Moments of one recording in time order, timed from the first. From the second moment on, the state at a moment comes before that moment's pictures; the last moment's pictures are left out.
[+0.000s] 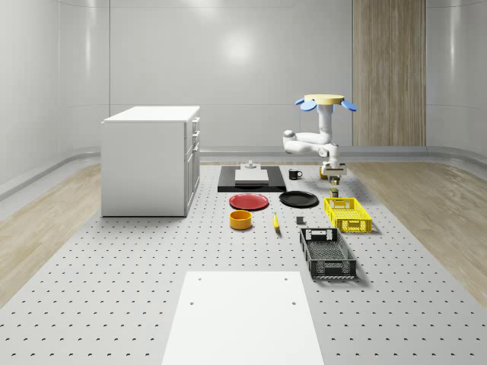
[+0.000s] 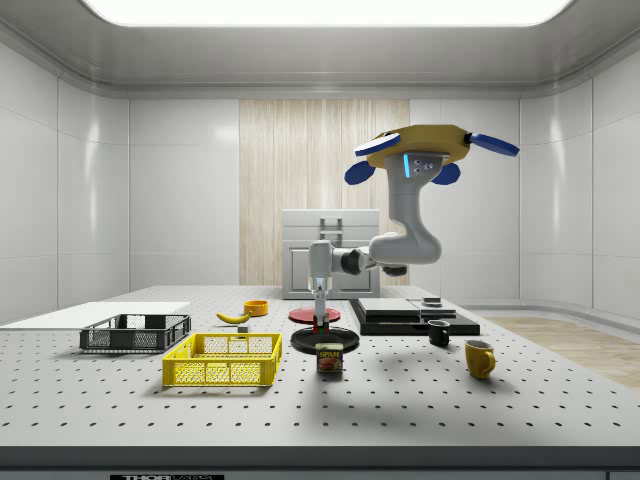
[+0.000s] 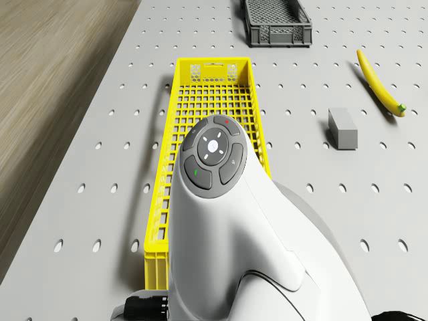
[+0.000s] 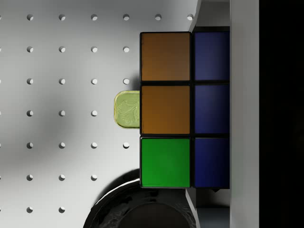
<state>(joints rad) -1.17 -1.50 1.38 -2.87 -1.77 1.56 1.69</state>
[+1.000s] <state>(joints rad) -1.17 -1.53 1.39 -2.87 -1.76 1.58 1.69</state>
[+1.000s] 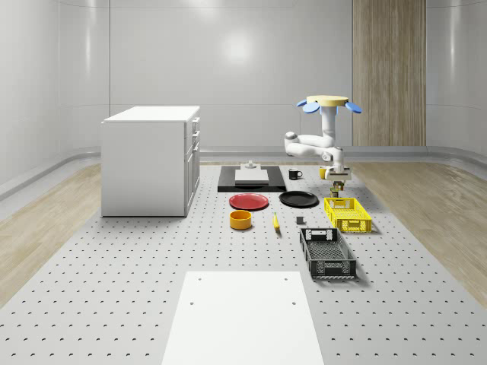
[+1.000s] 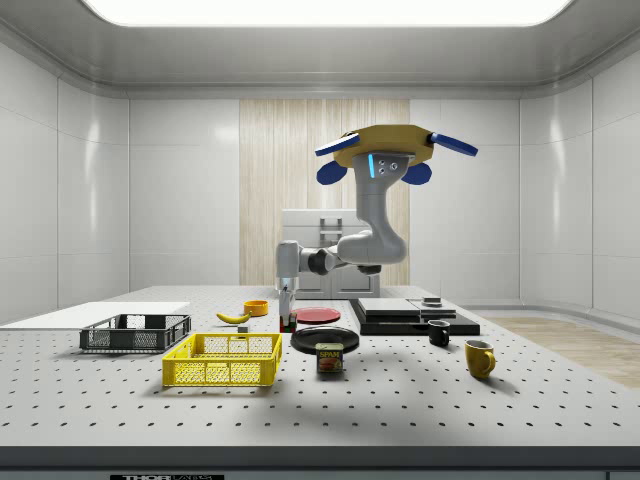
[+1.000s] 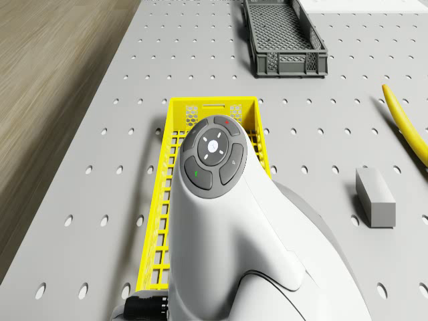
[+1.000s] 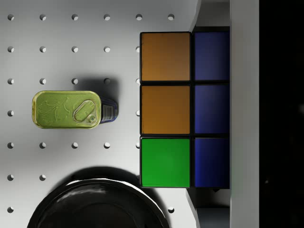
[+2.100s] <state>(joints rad) -1.18 -1.55 1.39 -2.87 -1.75 1.60 1.70</state>
